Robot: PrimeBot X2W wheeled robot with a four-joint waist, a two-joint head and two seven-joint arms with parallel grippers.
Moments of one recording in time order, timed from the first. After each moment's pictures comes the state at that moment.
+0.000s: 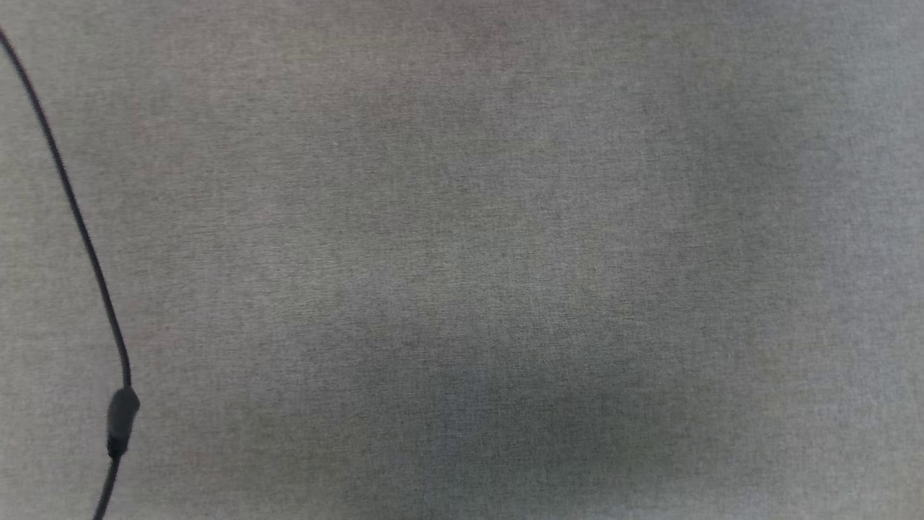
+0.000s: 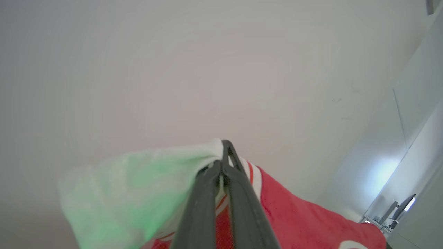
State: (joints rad) left arm -1.80 0.33 -0.58 0.98 -1.34 -0.13 -0.15; right arm -1.66 -0.31 0.04 0.86 0.49 0.13 -0.03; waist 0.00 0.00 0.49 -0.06
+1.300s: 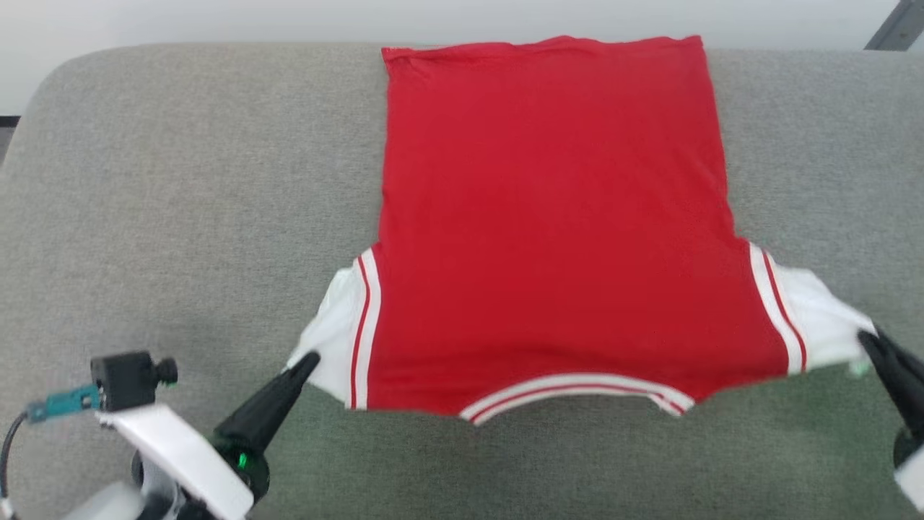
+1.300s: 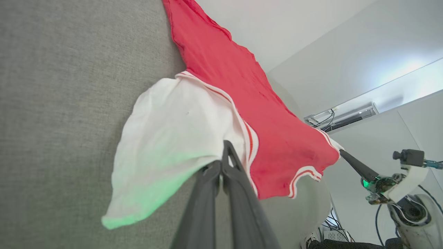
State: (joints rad) left arm -0.29 0.82 -0.81 -0.03 -1.53 -0.12 -0.17; right arm 0.06 -0.44 -0.17 -0.18 0.72 0.13 0.43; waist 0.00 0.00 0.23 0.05
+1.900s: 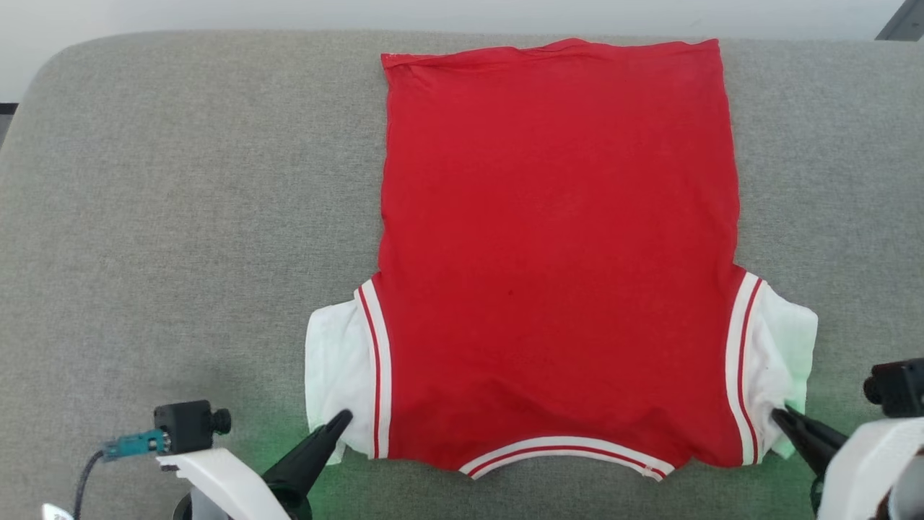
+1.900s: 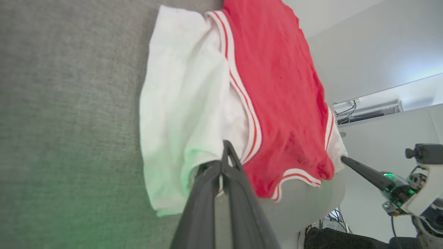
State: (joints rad) left arm -0.23 0.72 -0.87 0.07 -1.51 -0.09 -0.17; right arm 0.14 -0.37 -0.06 -0.25 0.58 0.13 0.69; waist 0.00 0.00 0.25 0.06
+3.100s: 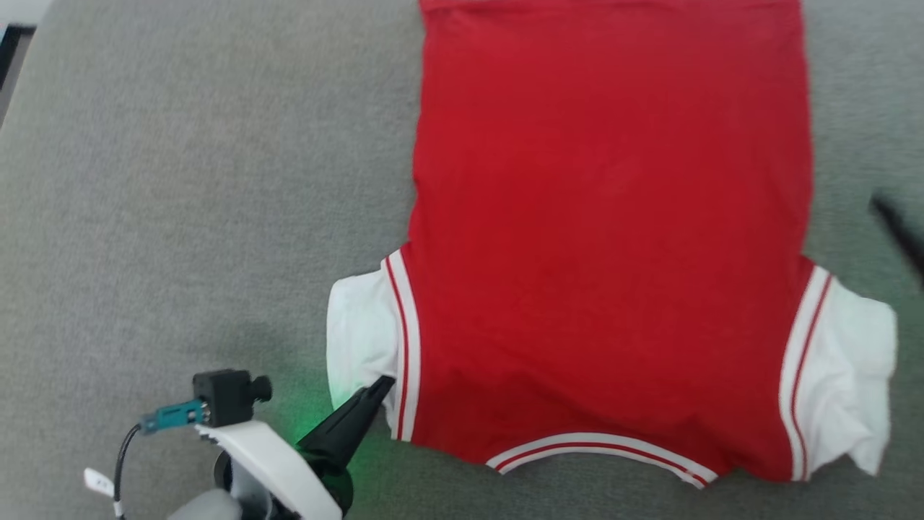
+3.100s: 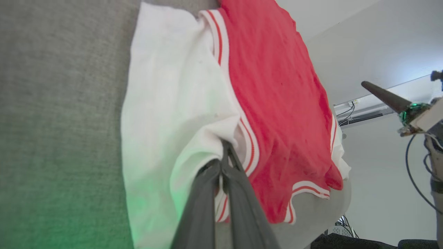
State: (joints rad) left arm -0.32 0.63 -0.91 0.12 -1.40 -0.12 -0.22; right arm -0.29 -0.60 -0.06 -0.11 0.54 0.13 0.65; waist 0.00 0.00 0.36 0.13
